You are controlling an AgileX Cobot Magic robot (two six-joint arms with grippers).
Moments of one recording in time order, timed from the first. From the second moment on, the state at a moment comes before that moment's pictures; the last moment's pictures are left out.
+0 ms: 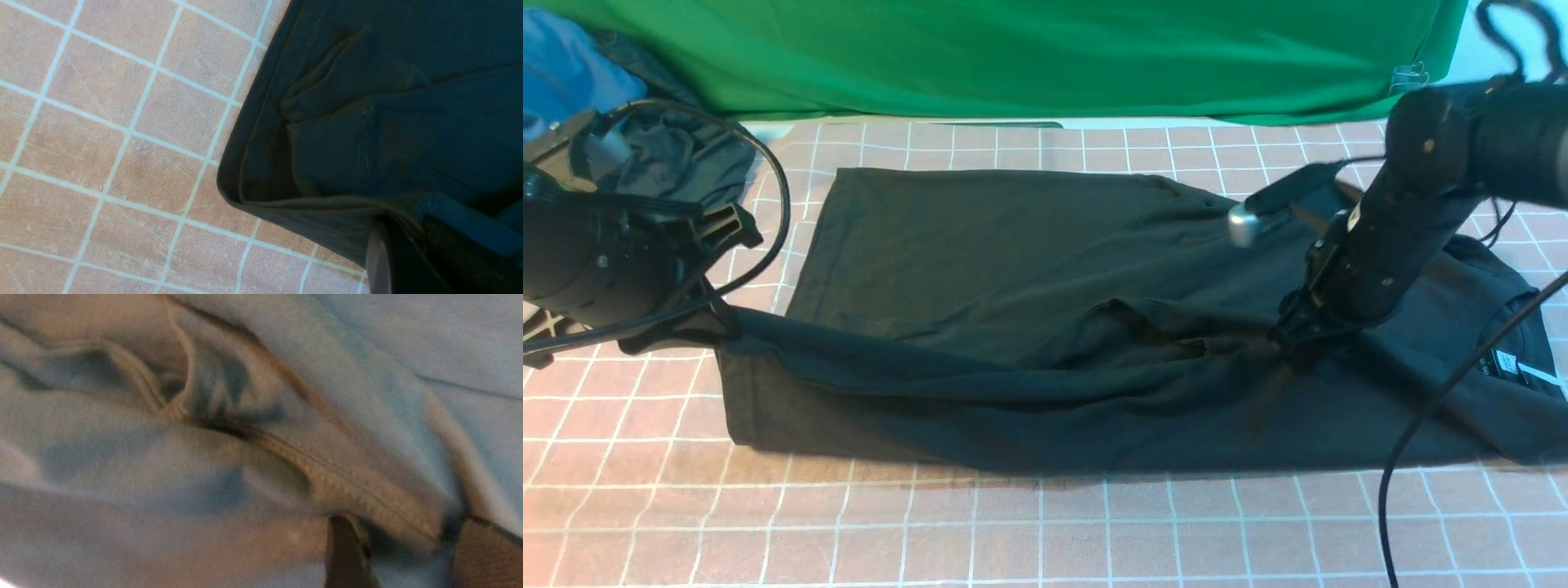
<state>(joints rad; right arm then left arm) 0.27 1.94 -1.33 0.09 0.83 -0.32 0.04 1.36 -1.01 -0.22 0.86 -0.30</state>
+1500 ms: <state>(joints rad) 0.07 1.80 -1.51 0.18 0.94 -0.39 0.04 1.57 -1.25 -0.28 0.74 -0.33</state>
